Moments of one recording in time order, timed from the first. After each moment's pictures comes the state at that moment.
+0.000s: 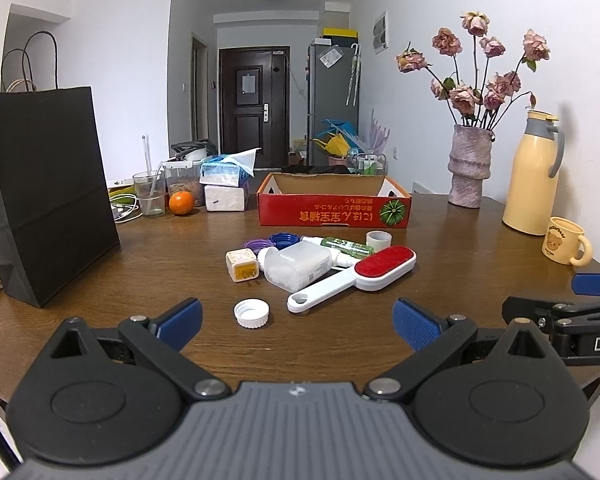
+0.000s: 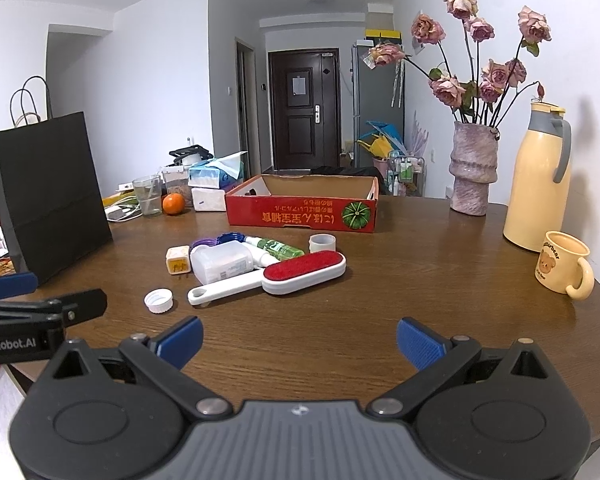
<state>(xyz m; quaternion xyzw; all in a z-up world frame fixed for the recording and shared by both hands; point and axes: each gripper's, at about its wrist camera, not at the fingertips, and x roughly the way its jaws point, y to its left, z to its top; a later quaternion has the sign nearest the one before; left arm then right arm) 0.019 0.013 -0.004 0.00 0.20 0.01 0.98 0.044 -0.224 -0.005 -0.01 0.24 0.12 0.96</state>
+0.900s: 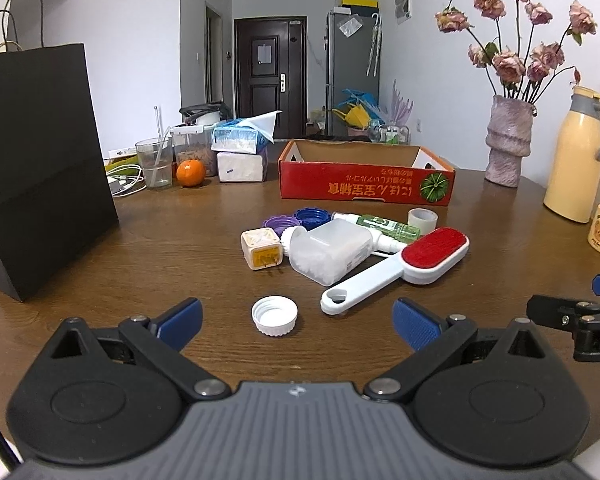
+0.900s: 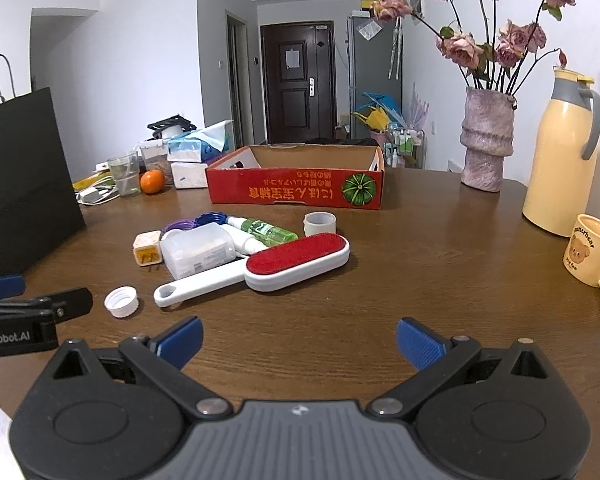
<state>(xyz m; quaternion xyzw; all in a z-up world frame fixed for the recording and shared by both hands) 0.108 0.037 -0.039 0.00 0.25 0.04 0.97 0.130 -0.208 -0.037 -0.01 0.29 0.11 0.95</state>
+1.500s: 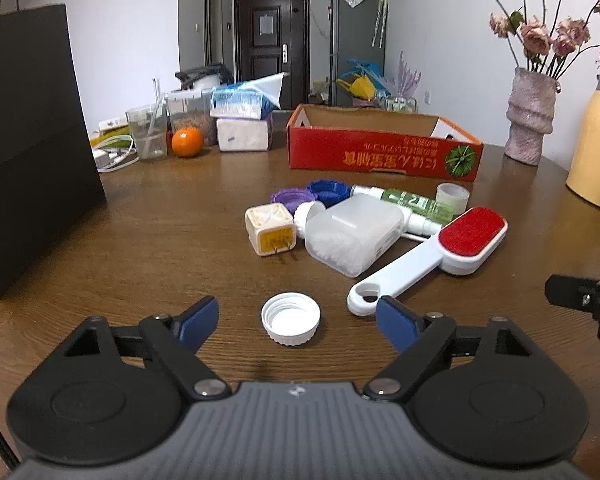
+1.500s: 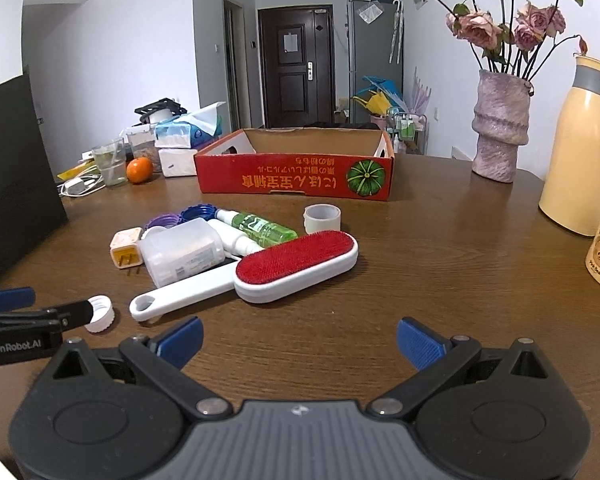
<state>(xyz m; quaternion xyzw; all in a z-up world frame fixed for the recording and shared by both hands) 0.166 0.057 -0.068 -0.01 0.30 0.04 0.95 0.184 -0.193 -0.053 -0.01 0.31 0.10 0.94</state>
